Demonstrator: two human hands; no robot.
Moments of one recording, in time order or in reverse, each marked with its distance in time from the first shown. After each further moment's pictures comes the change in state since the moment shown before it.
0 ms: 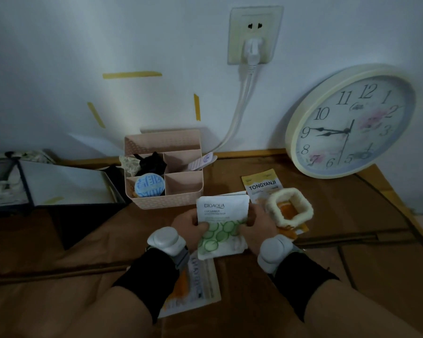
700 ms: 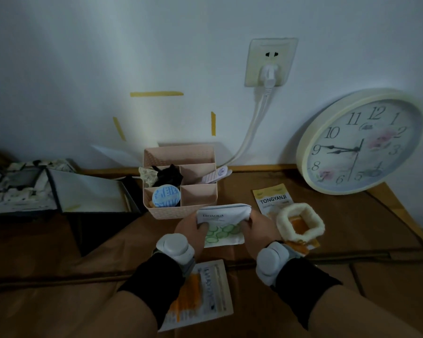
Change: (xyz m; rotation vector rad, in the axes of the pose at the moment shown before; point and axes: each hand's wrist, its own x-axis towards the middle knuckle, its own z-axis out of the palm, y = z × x) left_hand -0.005 0.007 -0.031 0.247 0.130 0.113; right_hand -0.006 -0.042 0.003 -0.197 0.019 -0.217
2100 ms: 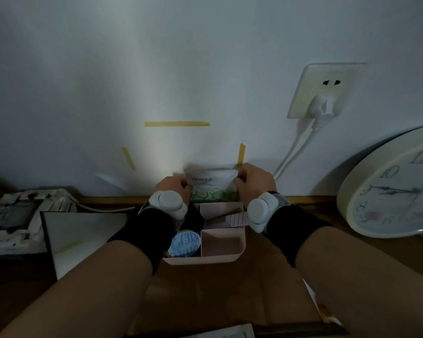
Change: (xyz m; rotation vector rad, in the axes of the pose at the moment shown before) left_hand 0.154 0.048 -0.126 0.429 0.099 -0.038; right_hand 0.167 -0.121 -0.018 -0.156 0.099 -0.154
